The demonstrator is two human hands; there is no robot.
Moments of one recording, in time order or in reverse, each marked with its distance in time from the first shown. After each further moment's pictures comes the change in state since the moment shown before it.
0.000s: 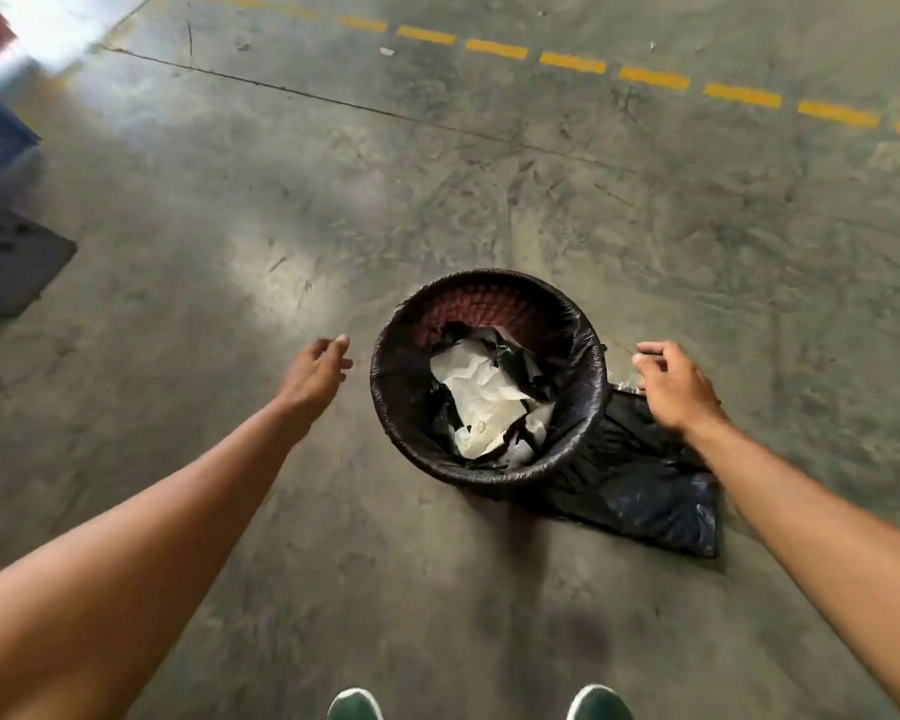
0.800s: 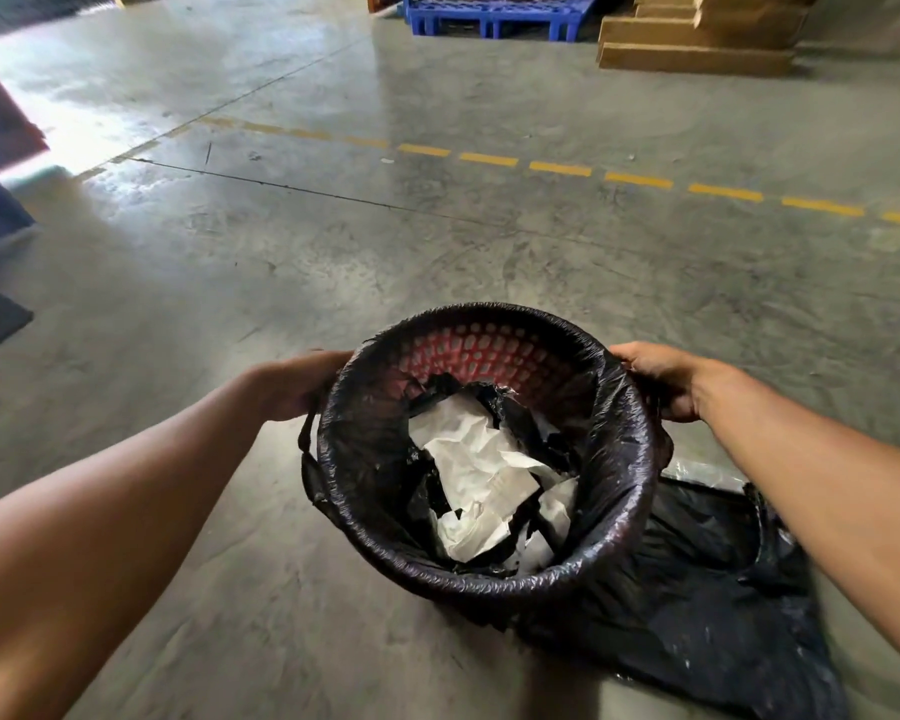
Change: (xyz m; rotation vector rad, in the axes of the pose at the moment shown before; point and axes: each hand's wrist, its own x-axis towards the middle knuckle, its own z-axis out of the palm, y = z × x) left_hand 0.143 -0.011 0.053 -0.039 -0.455 0.053; right_hand 0.141 -0.004 0.061 0.358 -0.610 0.020
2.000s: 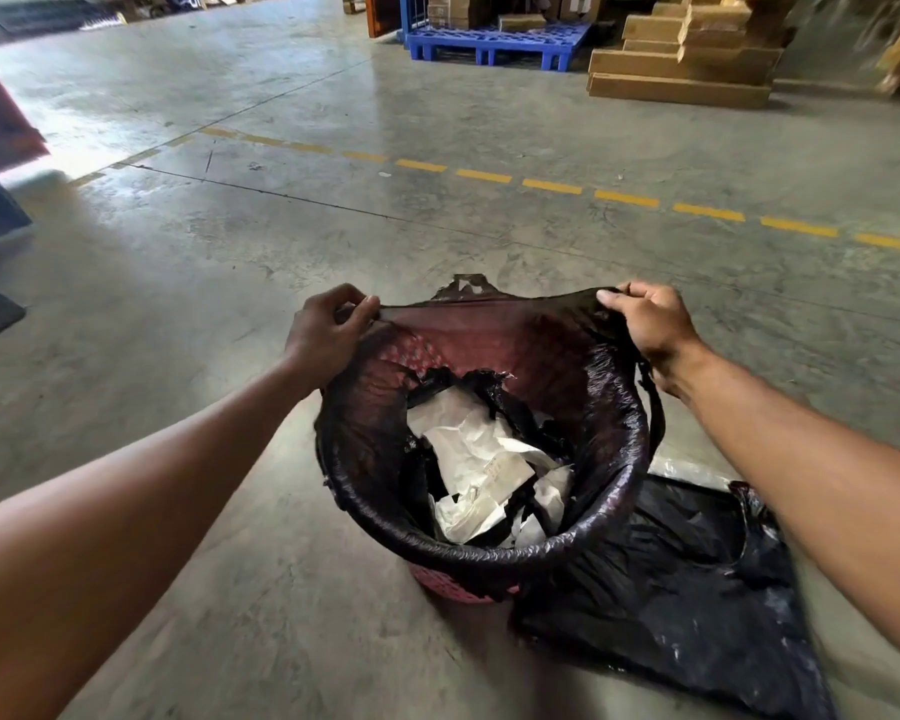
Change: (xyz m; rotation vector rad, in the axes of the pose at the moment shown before) left_hand -0.013 0.018 0.028 0.225 0.611 0.621; right_hand -0.023 -0.028 0.030 0.125 0.526 -0.517
